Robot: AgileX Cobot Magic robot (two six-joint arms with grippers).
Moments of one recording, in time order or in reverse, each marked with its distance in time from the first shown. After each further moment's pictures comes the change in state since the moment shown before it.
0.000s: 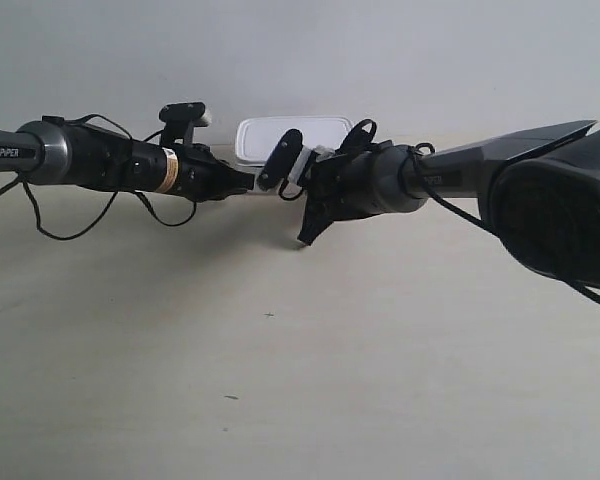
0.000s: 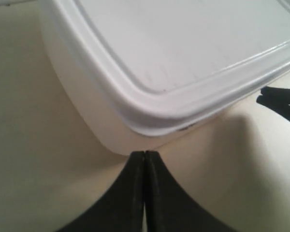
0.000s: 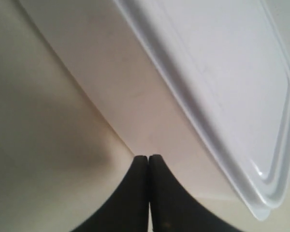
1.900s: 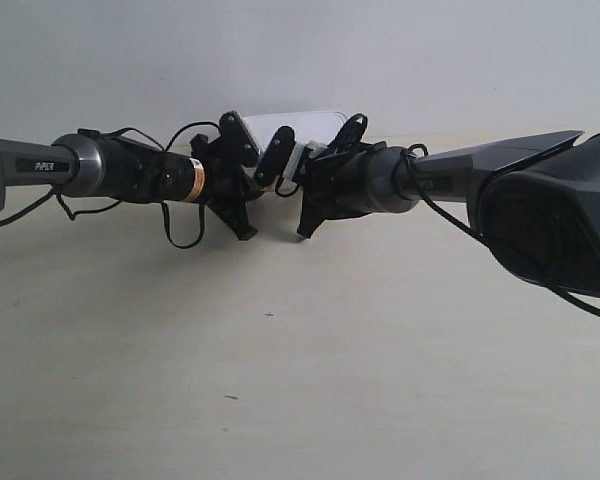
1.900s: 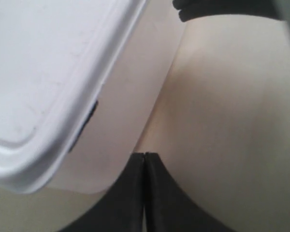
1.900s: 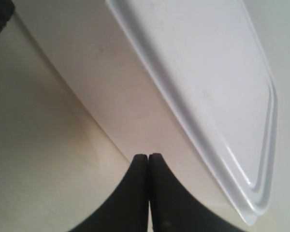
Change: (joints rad) left arm -0.066 0.040 -0.026 -0.040 0.127 0.856; right arm 0.000 0.042 -0.070 -0.066 0.008 -0.023
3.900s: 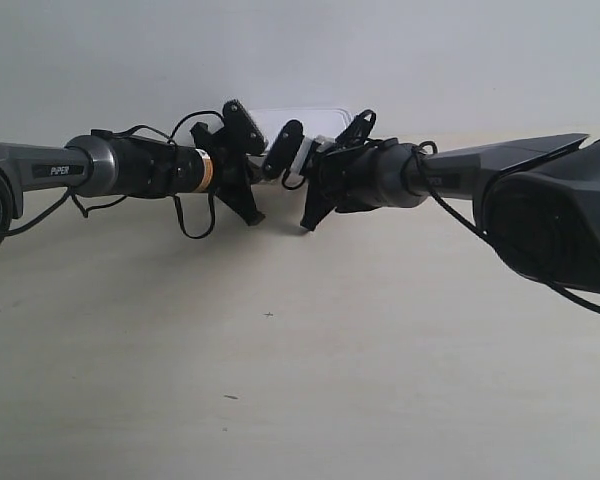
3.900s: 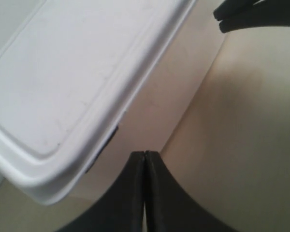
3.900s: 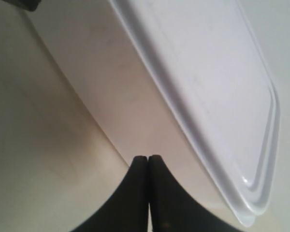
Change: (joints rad) left arm -0.012 0.044 -0.092 -0.110 0.086 0.060; right arm -0.040 0.031 -0.054 -0.019 -0.062 0.021
